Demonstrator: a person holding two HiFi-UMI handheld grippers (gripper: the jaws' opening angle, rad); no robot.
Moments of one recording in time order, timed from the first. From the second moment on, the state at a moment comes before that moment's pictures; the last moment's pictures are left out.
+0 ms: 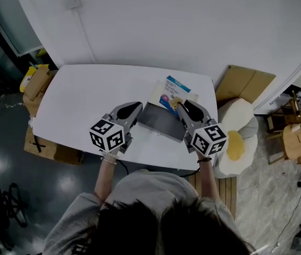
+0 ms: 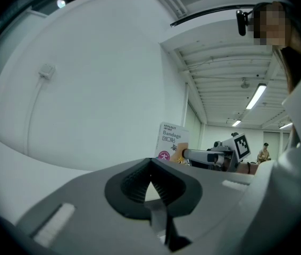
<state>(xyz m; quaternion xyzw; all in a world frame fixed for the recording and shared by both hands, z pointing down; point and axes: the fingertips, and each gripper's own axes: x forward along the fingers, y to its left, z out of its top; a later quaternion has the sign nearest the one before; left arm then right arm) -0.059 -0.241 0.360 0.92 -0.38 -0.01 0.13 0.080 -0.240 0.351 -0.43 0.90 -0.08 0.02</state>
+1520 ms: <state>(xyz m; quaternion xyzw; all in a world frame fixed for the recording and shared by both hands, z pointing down) -0.064 -0.241 0.361 0.92 -0.38 -0.01 0.12 0.080 -0.237 0.352 -0.44 0.89 -0.07 0.02</state>
